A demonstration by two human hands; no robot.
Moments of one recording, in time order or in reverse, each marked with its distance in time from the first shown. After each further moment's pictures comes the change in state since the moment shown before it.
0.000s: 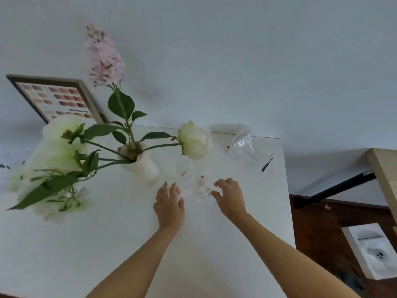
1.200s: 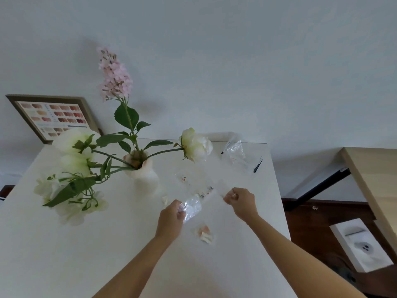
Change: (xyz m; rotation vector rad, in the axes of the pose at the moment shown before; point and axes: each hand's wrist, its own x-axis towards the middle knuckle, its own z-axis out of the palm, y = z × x) left_hand -0.024 -0.009 -0.048 -0.346 -0.172 0.162; right_hand -0.031 0.007 -0.032 0.347 0.047 0.334
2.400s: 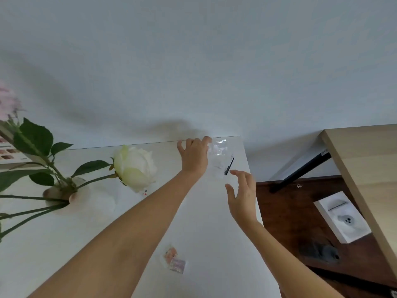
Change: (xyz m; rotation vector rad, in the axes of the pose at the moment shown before) left_hand 0.181 0.189 0.115 0.376 0.129 0.450; right_hand 0.052 0.048 -0.059 -0.013 0.448 -0.265
